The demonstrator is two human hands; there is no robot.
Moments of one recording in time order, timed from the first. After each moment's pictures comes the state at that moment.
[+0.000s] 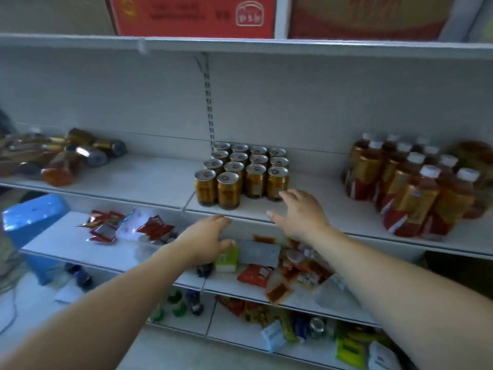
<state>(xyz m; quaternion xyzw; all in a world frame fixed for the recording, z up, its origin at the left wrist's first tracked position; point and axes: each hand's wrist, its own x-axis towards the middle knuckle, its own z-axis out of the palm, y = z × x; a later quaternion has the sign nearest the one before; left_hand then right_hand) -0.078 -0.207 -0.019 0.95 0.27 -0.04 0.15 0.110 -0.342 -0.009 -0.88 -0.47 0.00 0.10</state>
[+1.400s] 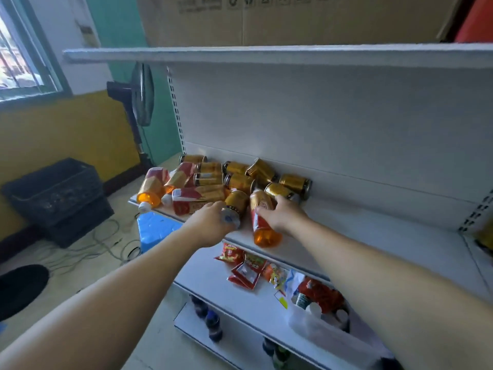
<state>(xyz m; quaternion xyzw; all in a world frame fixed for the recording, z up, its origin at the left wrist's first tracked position) -0.360 0.359 0.007 0.85 0.48 0.03 0.20 -0.180 0.301 -0.014 -0.85 -0.44 0.20 0.21</state>
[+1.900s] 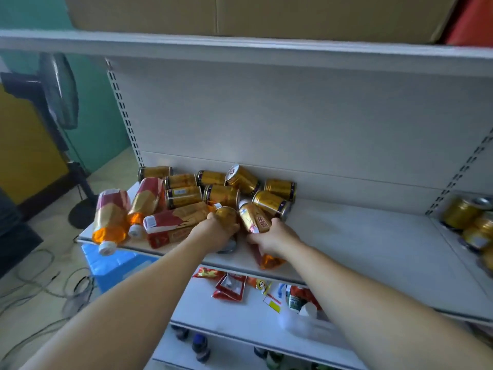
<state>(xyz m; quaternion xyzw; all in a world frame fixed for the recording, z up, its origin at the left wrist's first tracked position) -0.311 0.446 -0.024 0.82 0.47 0.02 0.31 -0.194 0.341 -0.050 -0.91 -0.26 0.26 0.22</state>
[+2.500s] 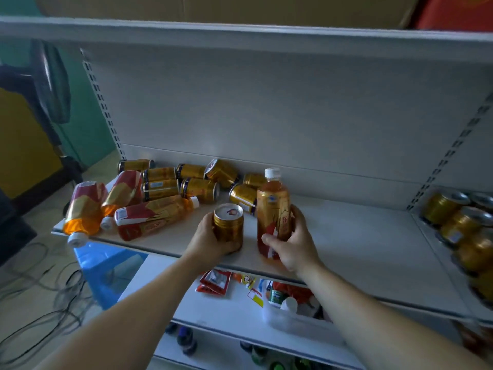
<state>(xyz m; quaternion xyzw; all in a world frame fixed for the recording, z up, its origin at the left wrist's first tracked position) -0.292 0.391 -0.069 0.76 0.41 0.17 0.48 -0.152 0.249 -0.079 -0.77 -0.28 0.18 0.54</state>
